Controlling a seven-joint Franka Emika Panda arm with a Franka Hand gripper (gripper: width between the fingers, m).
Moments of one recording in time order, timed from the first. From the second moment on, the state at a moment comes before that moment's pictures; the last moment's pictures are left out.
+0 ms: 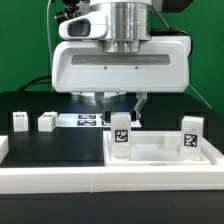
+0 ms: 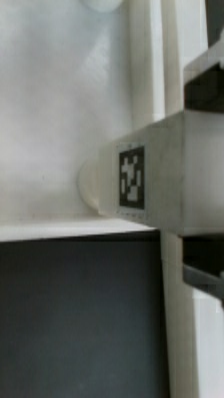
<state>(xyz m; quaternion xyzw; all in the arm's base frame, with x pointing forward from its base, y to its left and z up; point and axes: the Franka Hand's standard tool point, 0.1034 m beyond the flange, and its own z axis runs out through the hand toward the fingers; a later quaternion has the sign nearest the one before) 0.610 -0.007 0.087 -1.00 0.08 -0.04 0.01</state>
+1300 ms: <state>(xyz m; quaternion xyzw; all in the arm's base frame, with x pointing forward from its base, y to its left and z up) 0.613 0.009 0.086 -0.76 0.65 -0.02 0.07</state>
